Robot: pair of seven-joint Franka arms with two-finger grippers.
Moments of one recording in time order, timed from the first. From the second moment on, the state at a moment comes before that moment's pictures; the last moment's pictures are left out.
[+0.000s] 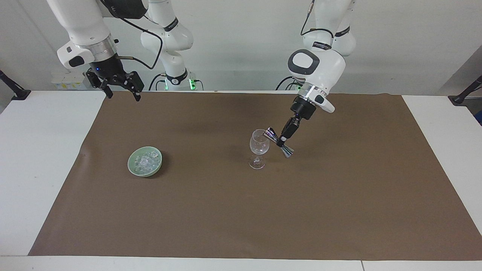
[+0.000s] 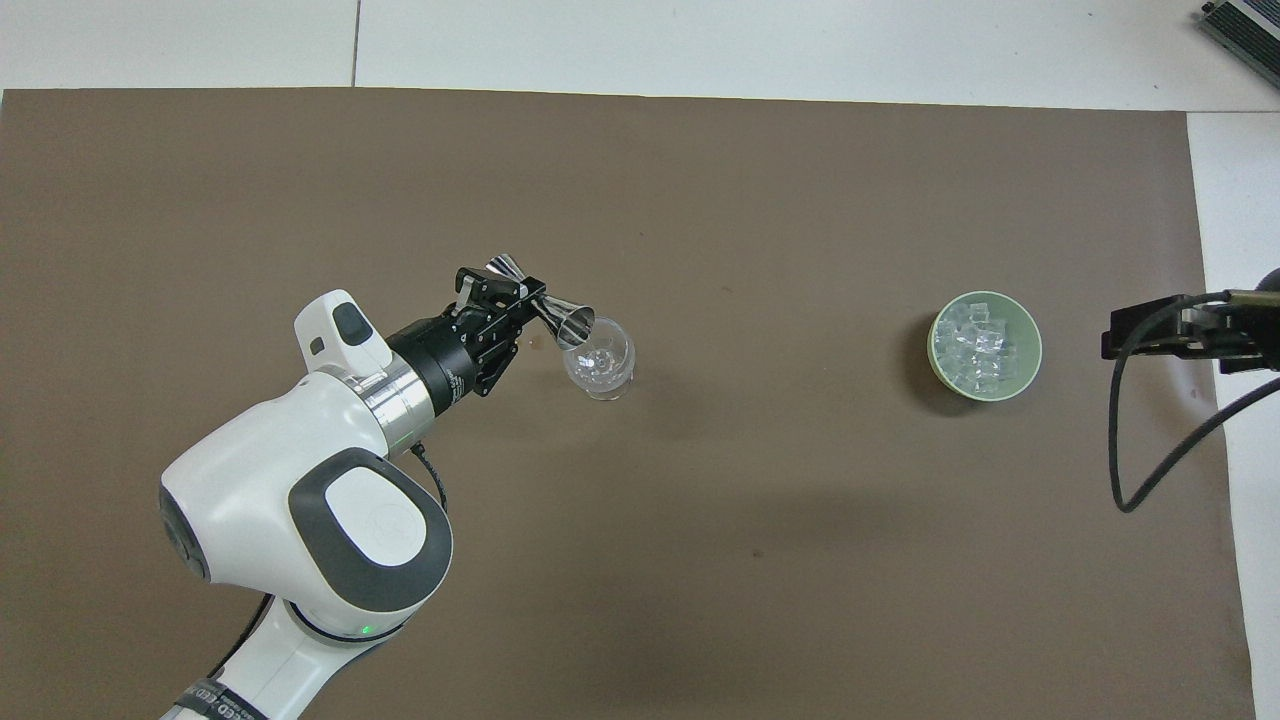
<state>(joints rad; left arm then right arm) -0.42 0.01 -0.19 -2.18 -1.34 2.99 -0.46 0.04 -0.07 -0.06 -1.64 -0.01 1.58 0.12</state>
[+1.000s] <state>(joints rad) -0.44 0.01 -0.18 -2.18 -1.22 3.02 -0.46 0.04 -0.07 -0.06 -1.64 -0.01 1.58 0.12</state>
